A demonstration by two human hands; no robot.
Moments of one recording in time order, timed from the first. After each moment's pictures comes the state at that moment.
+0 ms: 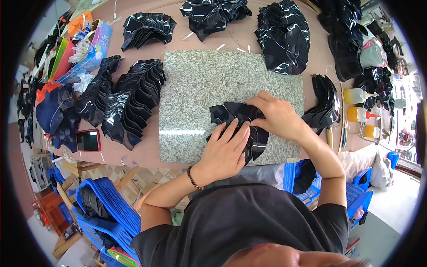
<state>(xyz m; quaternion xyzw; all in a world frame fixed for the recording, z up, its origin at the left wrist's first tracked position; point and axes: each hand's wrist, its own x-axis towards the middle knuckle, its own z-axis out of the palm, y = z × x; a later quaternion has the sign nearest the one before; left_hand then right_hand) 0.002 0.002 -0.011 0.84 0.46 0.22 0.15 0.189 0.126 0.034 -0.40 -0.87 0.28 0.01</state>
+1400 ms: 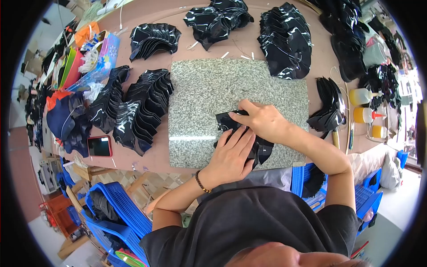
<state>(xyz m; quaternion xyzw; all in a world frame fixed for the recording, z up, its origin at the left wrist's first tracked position) 0.002 0.003 -0.015 0.83 0.46 0.24 0.18 0.166 0.130 0.000 -0.23 -0.95 0.17 0.07</state>
